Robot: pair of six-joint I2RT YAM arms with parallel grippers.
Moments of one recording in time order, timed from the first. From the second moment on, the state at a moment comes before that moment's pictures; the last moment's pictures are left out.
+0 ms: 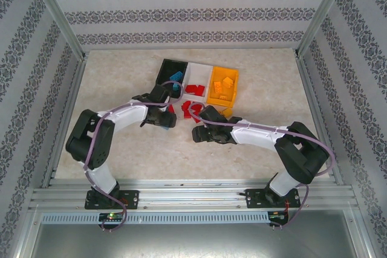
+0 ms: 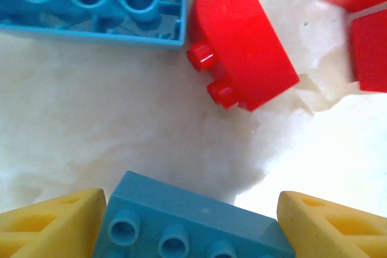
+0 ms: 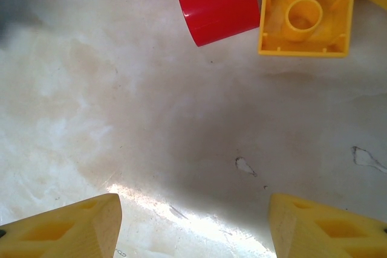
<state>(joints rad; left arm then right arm) -0.42 1.72 1.06 -0.54 0.04 -0.30 0.78 1.59 0.84 -0.30 0.00 0.58</state>
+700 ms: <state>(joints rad) -0.22 1.85 1.45 -0.49 0.26 -0.44 0.79 1.59 0.82 -0.27 0.00 0.60</state>
